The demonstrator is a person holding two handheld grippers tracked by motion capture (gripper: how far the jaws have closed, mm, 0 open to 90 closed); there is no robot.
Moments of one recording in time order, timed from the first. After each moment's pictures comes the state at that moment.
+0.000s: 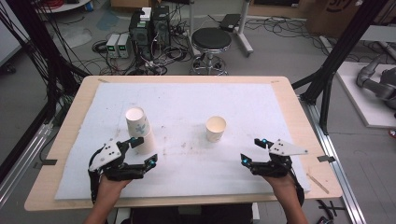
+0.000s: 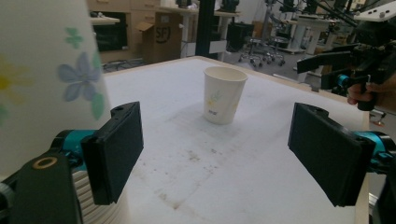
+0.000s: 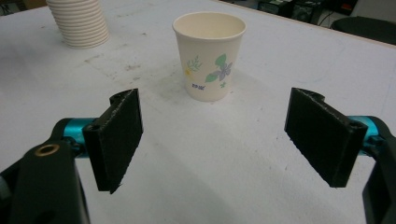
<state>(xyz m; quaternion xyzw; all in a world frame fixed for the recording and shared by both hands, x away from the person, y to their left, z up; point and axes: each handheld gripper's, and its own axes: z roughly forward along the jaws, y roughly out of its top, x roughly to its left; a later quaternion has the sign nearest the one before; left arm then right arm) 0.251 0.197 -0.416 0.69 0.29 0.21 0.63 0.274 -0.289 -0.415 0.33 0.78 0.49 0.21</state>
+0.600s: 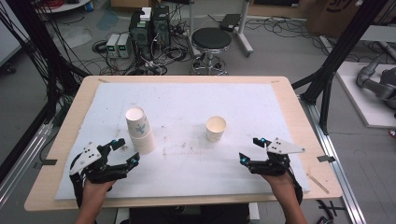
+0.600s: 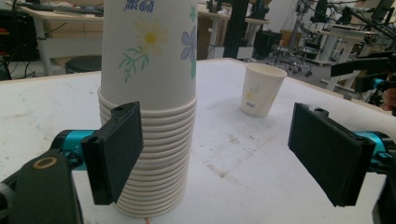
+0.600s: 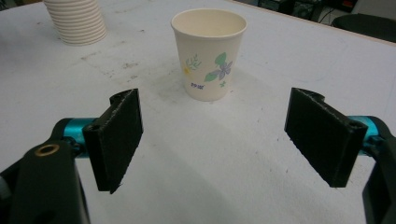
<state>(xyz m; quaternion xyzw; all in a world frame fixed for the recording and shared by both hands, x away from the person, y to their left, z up) 0.247 0.235 -0.428 0.66 0.34 0.22 0.63 0.279 -0.285 -0.416 0.33 0.78 0.49 0.21</state>
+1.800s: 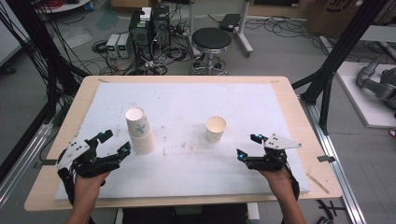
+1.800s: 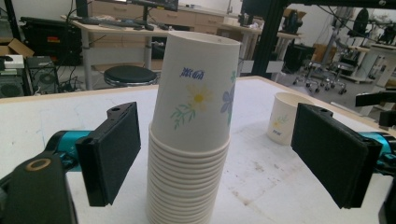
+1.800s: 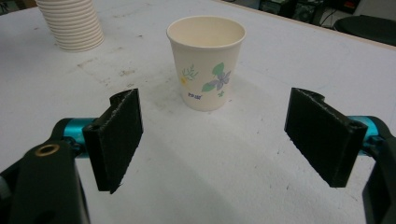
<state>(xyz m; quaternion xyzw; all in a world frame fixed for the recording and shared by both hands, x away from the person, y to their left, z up) 0.251 0.243 -0.393 0.63 0.39 0.27 0.62 0.291 -0.279 -0.414 0.33 0.78 0.49 0.21</state>
